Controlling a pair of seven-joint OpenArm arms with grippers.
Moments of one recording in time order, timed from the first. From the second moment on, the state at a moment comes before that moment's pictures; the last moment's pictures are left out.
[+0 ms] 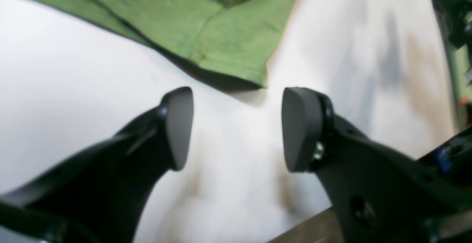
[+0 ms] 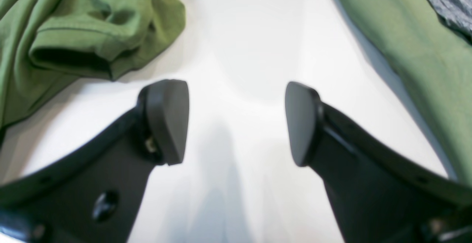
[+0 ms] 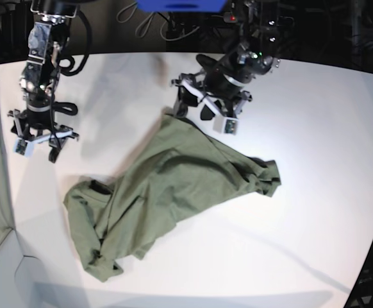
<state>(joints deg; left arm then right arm) 19.6 7.0 4.7 100.8 -18.8 -14.5 36.9 -9.5 4.9 19.3 88.9 8.8 0.0 -15.1</state>
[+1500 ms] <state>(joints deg) 8.6 7.2 1.0 80.0 -35.6 -14.6 34.4 -9.0 4.9 19.0 88.6 8.8 0.0 -15.1</state>
